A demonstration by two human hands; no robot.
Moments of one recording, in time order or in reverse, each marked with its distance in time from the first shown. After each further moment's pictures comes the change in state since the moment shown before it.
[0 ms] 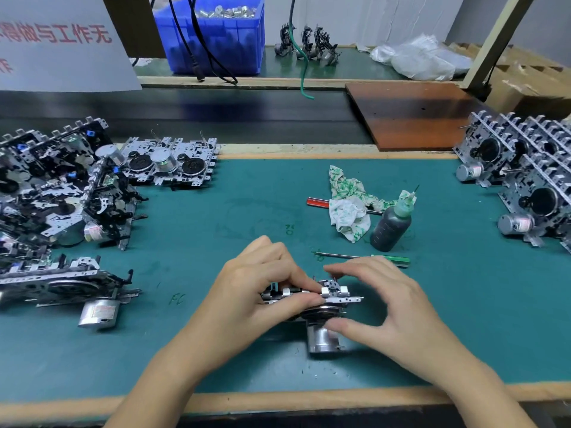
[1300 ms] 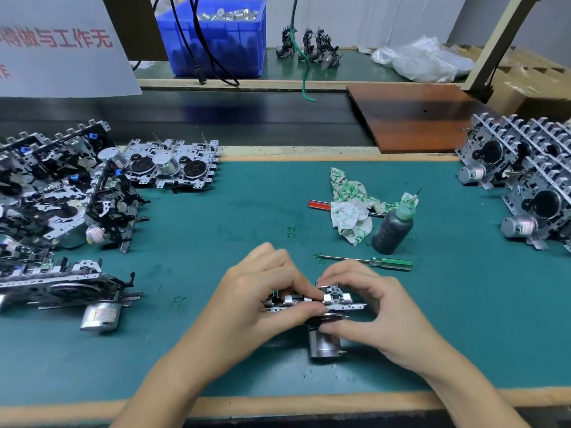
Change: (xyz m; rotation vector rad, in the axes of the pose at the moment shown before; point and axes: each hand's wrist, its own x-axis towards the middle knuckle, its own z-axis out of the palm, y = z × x) left_hand 0.000 -0.001 0.002 0.027 0.005 0.011; right_hand 0.010 0.006 0.017 0.565 -0.093 0.091
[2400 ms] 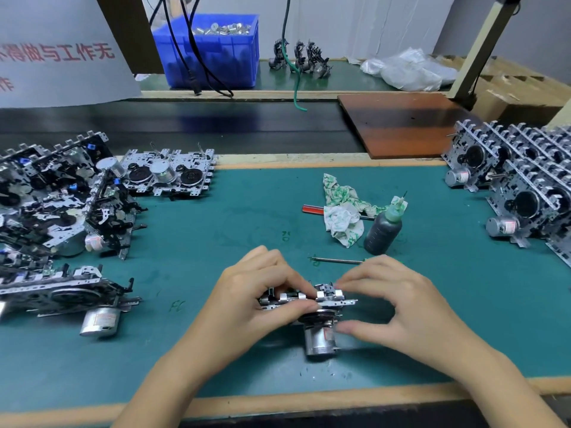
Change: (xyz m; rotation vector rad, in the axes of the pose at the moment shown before) left_hand -0.002 0.003 -0.002 -0.037 -0.002 -0.031; right_hand -0.015 -0.017 -0.027 -0.763 0.081 -0.210
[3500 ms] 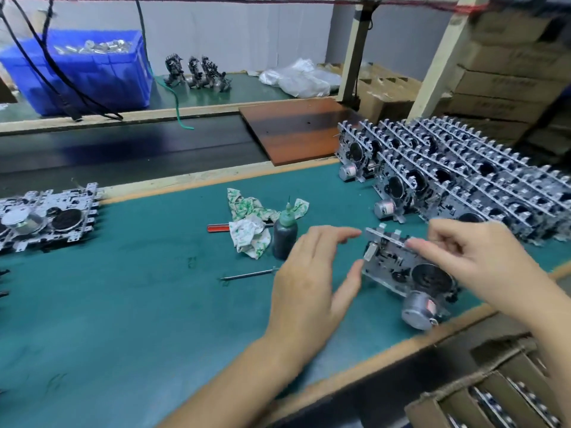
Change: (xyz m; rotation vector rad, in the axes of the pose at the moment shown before) left_hand 0.074 0.058 0.138 -0.031 0.058 0.181; right_hand -0.077 0.053 -0.133 -0.330 0.213 0.410
